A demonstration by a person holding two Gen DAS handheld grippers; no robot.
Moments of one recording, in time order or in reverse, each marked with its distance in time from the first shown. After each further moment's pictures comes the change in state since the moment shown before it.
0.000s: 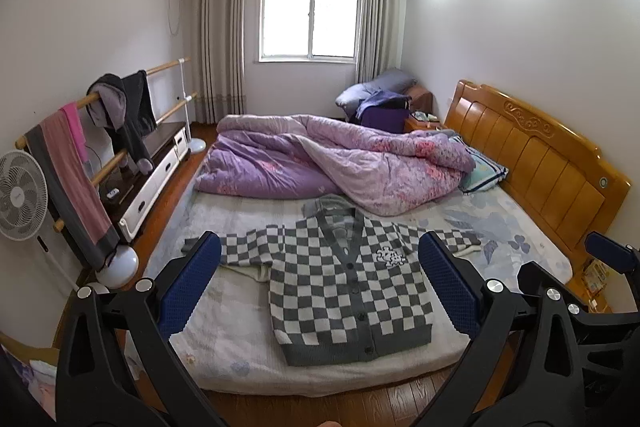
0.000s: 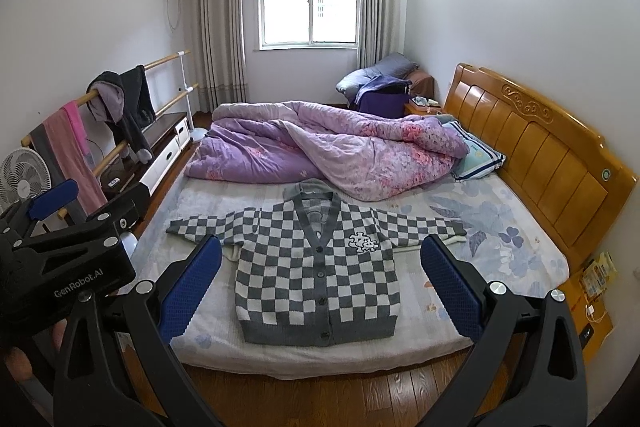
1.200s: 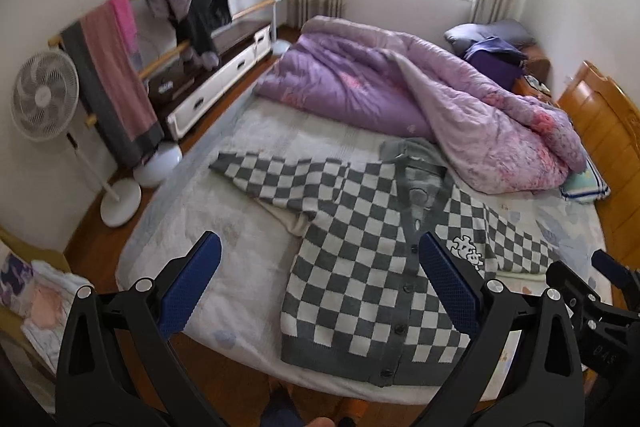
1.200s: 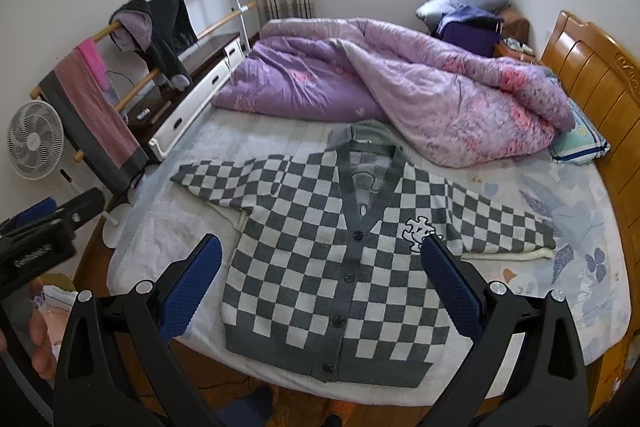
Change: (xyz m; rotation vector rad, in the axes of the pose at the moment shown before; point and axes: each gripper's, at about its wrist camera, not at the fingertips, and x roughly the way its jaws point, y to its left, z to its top) left arm 0.310 0.051 -0.007 -0.277 0.321 0.330; right arm 0.351 -0.031 0.043 -0.115 0.306 0.286
